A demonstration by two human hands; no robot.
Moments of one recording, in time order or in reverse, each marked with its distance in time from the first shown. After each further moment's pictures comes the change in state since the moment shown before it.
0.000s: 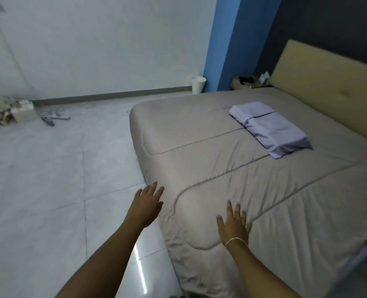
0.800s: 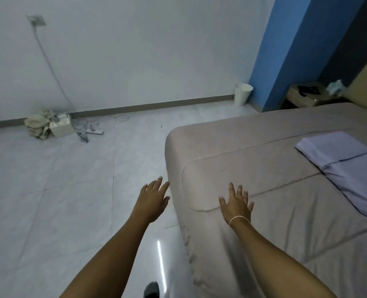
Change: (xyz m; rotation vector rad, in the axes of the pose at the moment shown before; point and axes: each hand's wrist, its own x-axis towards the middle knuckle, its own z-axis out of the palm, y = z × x) left_hand 0.346 -0.290 -0.059 0.001 -0.033 -0.170; right_hand 0.379 -0.377 -0.011 0.027 -0.049 -0.212
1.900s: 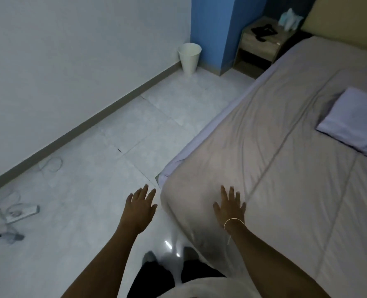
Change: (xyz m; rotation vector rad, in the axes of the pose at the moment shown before) left_hand 0.639 -0.319 0.009 0.072 -0.252 0.388; right_hand 0.494 -0.296 0.090 0.083 -0.131 0.471
